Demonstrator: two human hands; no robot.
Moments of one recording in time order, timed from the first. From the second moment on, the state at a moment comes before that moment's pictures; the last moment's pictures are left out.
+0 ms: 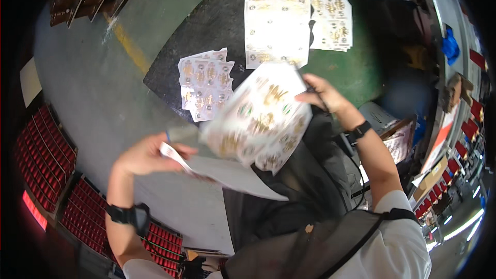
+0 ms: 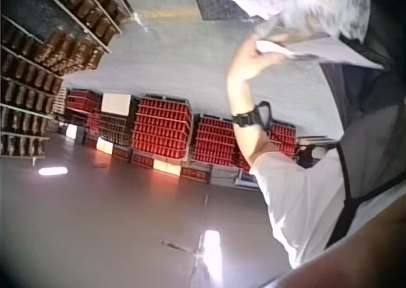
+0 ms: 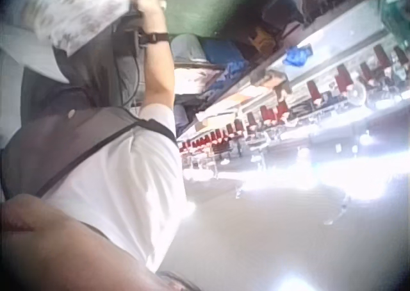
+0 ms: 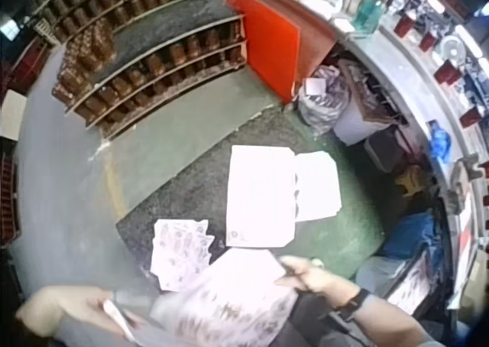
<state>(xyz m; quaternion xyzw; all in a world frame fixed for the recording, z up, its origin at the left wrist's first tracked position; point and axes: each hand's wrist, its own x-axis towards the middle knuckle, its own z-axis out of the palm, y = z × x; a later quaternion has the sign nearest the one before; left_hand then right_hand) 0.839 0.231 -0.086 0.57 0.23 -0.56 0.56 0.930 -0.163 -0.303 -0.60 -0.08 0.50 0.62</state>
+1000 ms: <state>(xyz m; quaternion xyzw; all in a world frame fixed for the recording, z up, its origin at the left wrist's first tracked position) 0.867 0.210 -0.648 0.88 -0.25 -0.41 -0.06 0.848 -0.585 -0.537 -0.94 0.10 0.05 0.34</state>
